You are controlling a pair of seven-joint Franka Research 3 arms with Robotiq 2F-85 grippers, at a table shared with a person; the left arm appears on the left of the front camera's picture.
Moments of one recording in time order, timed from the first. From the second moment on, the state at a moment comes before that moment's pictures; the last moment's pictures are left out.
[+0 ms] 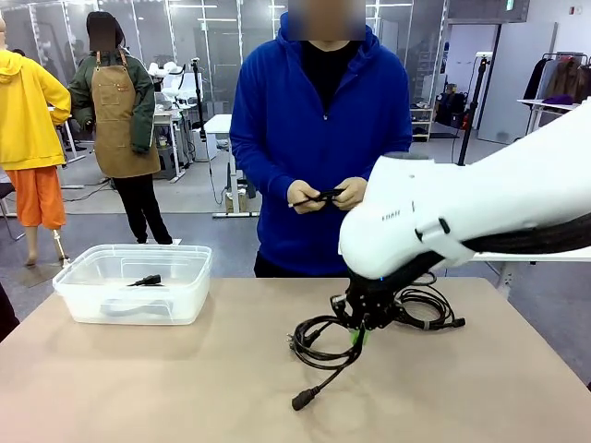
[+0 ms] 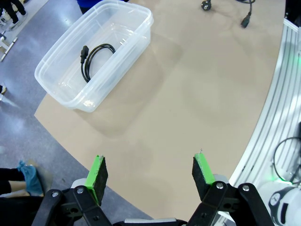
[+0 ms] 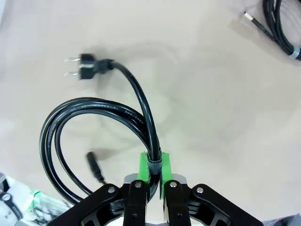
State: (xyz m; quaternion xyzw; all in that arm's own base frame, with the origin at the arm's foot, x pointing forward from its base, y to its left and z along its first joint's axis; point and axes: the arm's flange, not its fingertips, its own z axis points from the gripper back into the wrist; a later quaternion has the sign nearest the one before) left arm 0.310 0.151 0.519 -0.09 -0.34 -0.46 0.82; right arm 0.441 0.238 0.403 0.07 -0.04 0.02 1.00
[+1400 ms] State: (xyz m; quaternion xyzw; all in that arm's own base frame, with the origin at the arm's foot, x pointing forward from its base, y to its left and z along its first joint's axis) left arm 0.310 0.151 0.519 -0.09 -0.34 -0.46 0.82; right arm 0.481 0.474 0.396 0.07 -0.03 0.10 0.99
